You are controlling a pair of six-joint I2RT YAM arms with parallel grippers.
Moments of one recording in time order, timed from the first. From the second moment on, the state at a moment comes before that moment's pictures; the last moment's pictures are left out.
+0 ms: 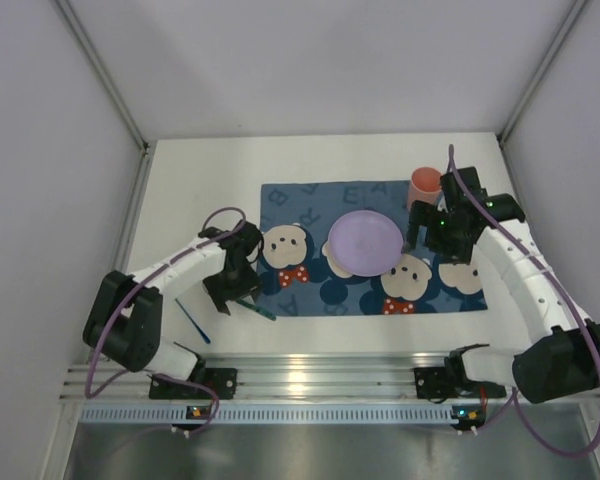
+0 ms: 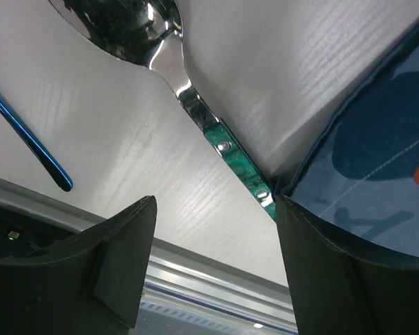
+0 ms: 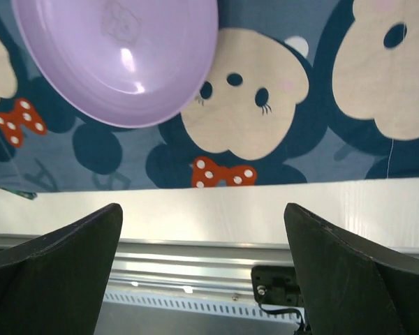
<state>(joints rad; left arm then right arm) -0.48 1.44 0.89 -0.98 -0.14 -1.04 0.23 1.25 1.25 -1.10 -0.06 0.45</state>
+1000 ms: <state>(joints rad) -0.48 1.54 1.10 -1.02 -0.35 -0.94 0.26 1.12 1.19 -1.03 -0.20 0.41</state>
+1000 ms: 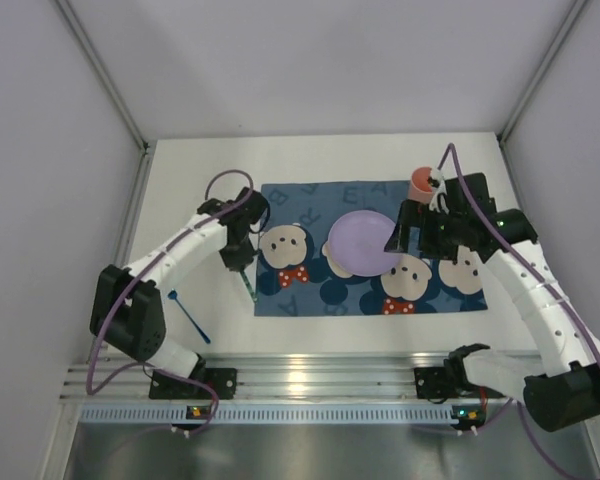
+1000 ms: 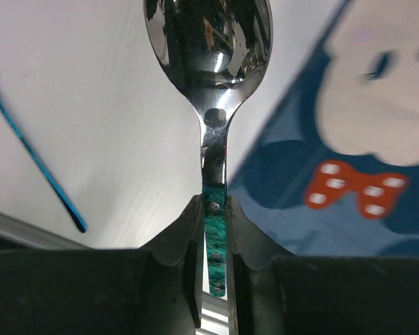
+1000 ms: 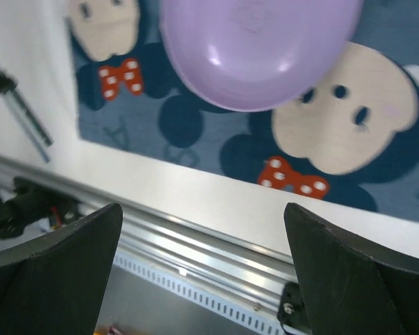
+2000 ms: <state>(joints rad) -0.84 1.80 2.04 -1.13 -0.13 -0.99 0.66 1.21 1.16 -0.63 -0.30 0.60</state>
